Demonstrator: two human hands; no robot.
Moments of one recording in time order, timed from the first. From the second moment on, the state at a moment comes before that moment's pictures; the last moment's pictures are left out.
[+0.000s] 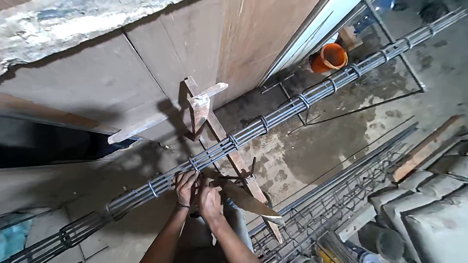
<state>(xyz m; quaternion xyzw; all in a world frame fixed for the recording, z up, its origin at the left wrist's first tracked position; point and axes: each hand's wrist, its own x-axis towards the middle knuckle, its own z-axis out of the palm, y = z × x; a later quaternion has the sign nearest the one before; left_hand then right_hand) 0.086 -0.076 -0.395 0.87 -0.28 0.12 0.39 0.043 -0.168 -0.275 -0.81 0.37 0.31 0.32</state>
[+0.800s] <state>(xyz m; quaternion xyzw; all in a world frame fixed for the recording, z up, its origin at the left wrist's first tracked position) 0.088 -0.087 -0.399 0.88 -0.22 0.13 0.40 -0.043 -0.204 -0.169 -0.81 0.33 0.24 0.43</state>
